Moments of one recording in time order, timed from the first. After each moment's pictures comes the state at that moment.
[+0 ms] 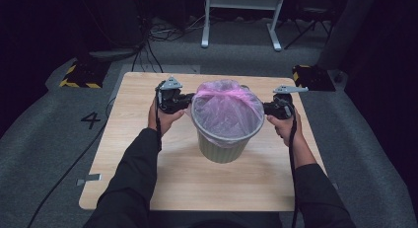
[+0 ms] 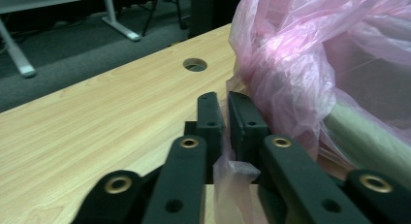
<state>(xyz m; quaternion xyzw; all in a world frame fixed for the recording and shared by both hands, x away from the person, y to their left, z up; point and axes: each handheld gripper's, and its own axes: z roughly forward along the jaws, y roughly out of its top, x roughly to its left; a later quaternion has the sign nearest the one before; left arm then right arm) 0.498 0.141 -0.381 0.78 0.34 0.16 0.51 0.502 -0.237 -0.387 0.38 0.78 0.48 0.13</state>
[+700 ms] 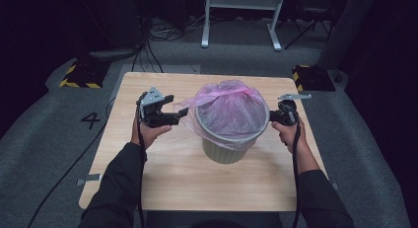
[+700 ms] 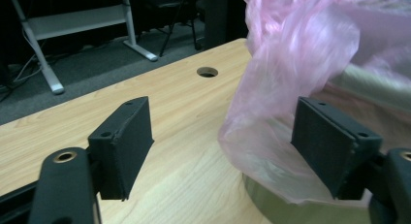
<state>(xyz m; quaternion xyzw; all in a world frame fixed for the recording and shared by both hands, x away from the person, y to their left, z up) 0.442 0.183 -0.384 0.75 0.34 0.20 0.54 0.498 -0.263 -0.418 0.43 0.77 0.46 0.10</state>
